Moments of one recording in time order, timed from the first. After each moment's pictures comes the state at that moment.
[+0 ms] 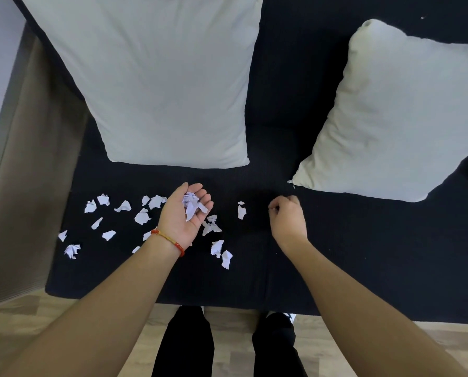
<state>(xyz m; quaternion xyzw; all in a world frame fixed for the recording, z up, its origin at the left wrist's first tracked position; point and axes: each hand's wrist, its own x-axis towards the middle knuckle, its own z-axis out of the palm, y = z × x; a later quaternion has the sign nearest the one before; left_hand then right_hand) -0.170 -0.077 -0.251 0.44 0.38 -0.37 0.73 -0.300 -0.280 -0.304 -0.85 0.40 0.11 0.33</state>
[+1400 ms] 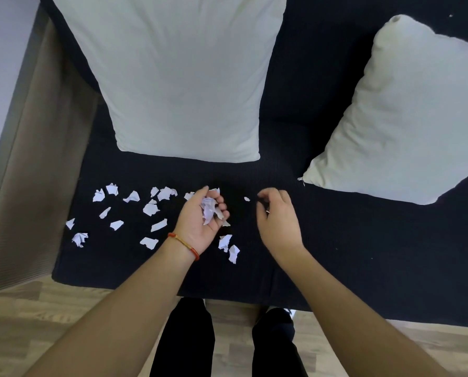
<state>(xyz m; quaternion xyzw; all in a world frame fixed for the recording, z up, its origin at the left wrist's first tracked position) -0.191 -0.079 -0.253 0.41 0.37 -0.41 0.73 -0.293 -0.230 -0.265 -0.87 0.31 0.03 0.38</state>
